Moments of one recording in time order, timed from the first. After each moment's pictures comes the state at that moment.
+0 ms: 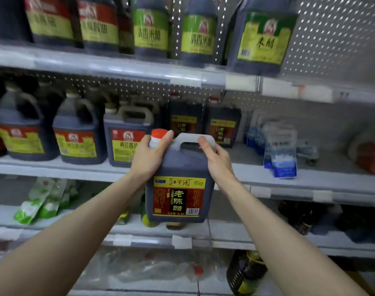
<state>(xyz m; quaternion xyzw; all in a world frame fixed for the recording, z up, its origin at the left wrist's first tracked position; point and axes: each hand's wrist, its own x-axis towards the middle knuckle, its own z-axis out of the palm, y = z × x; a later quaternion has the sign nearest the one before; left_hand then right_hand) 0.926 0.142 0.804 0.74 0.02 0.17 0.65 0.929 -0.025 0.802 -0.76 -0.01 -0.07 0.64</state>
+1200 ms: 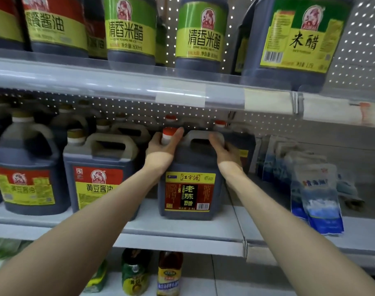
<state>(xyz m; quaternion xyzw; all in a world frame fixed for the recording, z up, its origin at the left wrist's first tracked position) 1.141 0.114 0.805 0.71 0.00 0.20 0.68 1.137 -0.049 0.816 -0.76 0.03 -0.14 0.64</state>
